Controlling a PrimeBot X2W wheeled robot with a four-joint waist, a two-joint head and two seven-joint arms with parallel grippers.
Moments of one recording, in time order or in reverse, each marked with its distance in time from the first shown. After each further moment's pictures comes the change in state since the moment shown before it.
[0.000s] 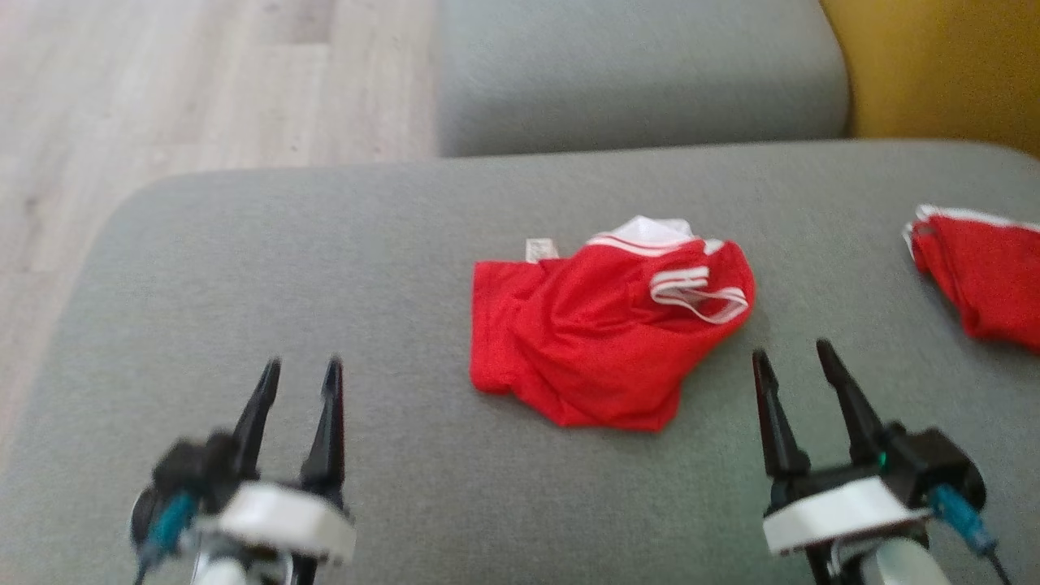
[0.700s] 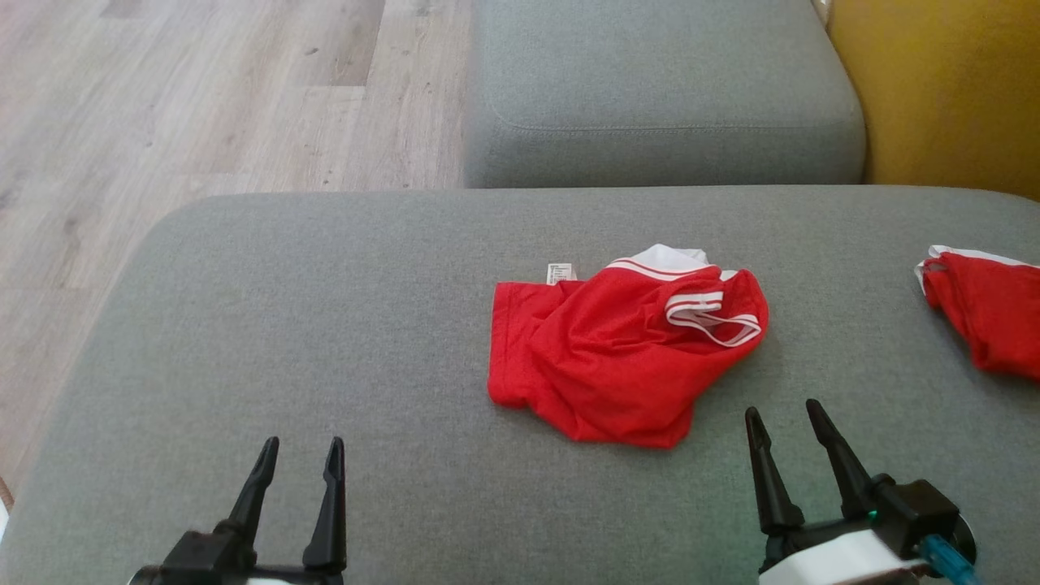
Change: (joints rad) left arm 0.269 -0.077 0.109 -0.175 0.212 -0.054 0.000; right arm 0.118 0.008 0.013 -0.001 0.020 0.000 0.000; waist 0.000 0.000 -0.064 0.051
